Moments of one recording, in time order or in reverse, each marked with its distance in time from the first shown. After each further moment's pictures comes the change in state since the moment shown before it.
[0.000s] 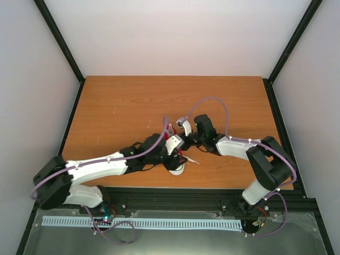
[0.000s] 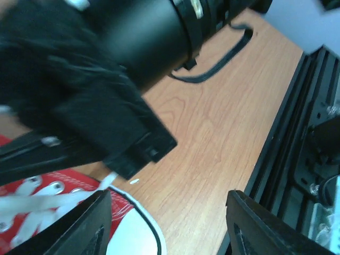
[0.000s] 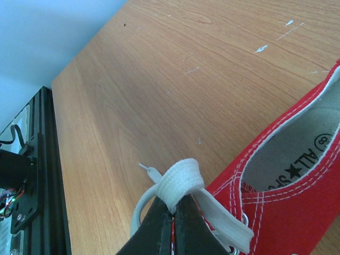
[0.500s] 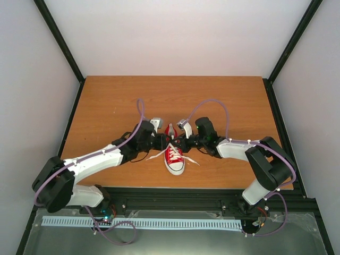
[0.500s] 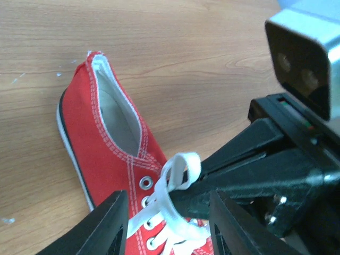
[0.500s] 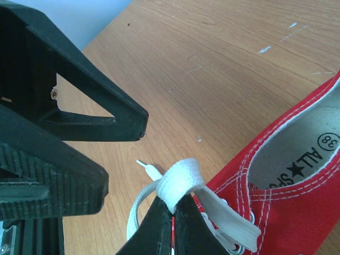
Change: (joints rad) left arm 0.248 -0.063 -0.024 -0.035 -0.109 -0.299; right arm 0.000 0.000 -0.052 0.082 -0.006 -0.020
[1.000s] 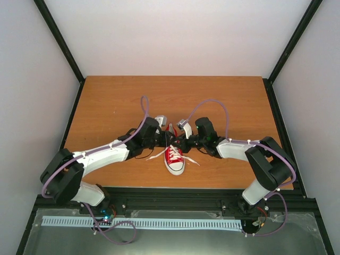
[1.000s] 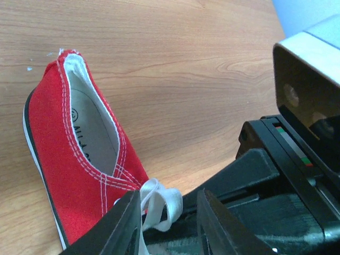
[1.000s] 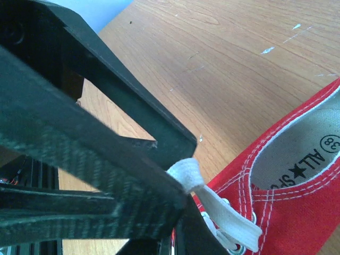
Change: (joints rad) left arm 0.008 0.113 0.074 0.032 0.052 -0.101; right arm 0.006 0.000 -0.004 0.007 -0.003 -0.021
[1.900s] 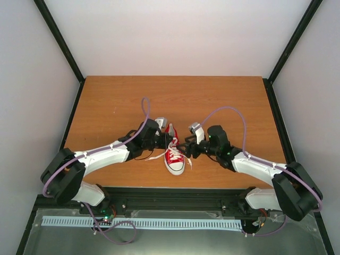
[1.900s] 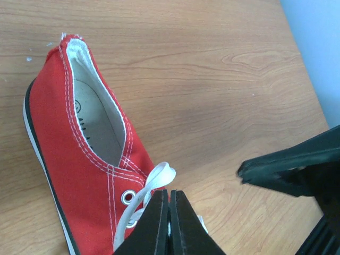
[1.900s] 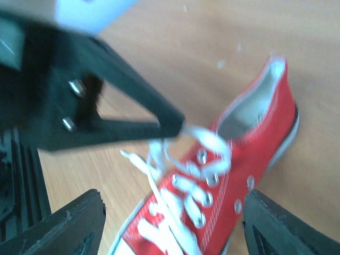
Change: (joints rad) left arm 0.000 0.019 -0.018 0.028 0.003 0.016; right arm 0.003 -0.351 -0.159 -0.076 0.201 0.016
